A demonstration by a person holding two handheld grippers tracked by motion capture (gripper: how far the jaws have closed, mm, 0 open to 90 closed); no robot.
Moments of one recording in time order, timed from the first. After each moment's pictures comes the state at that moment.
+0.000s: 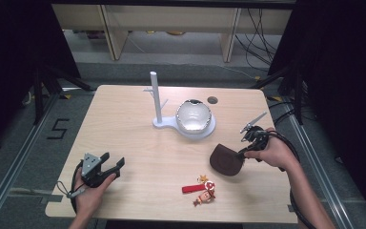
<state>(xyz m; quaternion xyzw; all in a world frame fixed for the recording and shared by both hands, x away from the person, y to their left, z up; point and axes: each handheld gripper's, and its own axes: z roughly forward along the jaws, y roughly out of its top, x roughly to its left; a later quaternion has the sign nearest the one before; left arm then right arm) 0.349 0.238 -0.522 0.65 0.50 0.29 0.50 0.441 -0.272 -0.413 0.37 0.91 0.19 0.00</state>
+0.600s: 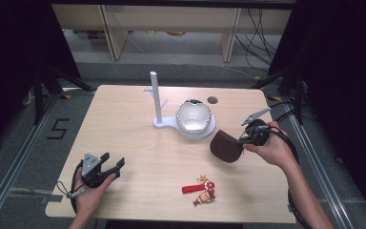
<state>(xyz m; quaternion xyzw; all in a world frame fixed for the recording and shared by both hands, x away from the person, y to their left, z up) 0.350 0.238 -0.523 0.65 0.49 0.29 0.50 0.436 -0.264 -0.389 0.39 0.89 0.22 0.10</state>
